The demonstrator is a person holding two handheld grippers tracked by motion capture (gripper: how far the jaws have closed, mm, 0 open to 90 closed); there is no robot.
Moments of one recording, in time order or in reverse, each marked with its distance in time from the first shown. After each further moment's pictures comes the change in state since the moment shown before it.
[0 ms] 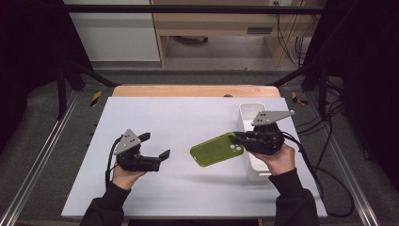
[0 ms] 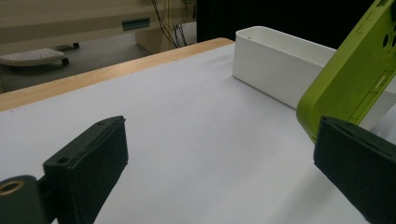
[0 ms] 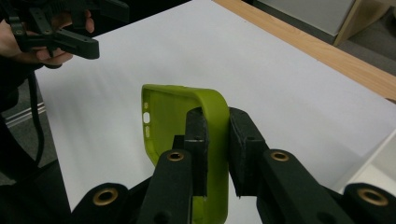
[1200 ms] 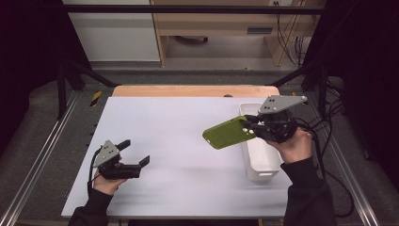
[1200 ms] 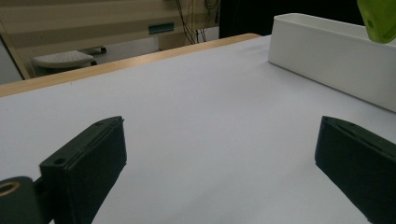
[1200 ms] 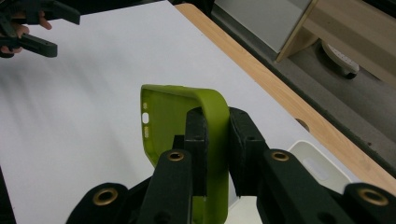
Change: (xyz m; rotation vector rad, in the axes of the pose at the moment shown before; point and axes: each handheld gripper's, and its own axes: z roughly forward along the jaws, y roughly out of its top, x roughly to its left) left arm 0.039 -0.053 -0.028 -0.035 0.077 0.005; right arm 0.003 0.043 -0.038 0.034 -0.189 -0.167
